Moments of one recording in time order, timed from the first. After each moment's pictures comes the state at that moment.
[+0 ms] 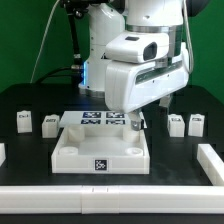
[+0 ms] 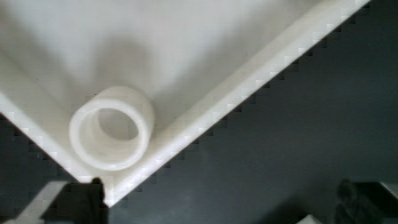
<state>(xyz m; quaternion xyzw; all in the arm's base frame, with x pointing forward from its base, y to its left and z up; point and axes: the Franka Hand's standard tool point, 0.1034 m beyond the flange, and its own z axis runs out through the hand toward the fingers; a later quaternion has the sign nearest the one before) 0.518 0.060 0.070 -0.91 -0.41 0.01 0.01</state>
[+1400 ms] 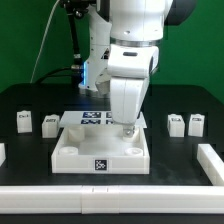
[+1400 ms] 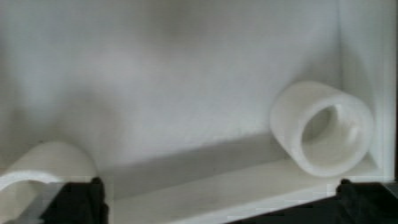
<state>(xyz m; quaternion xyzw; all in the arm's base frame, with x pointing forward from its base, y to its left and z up) 0.477 0.022 0.051 -0.78 -0.63 0.04 0.03</state>
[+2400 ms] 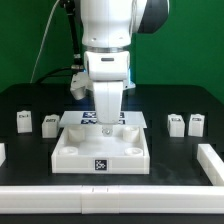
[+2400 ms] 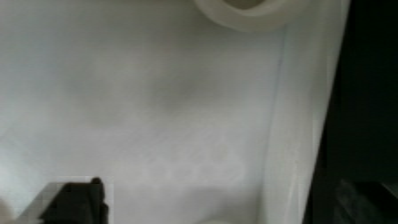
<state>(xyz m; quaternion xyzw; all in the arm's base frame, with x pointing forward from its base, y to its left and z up) 0.435 -0.016 0.031 -0.69 -0.72 0.02 0.03</state>
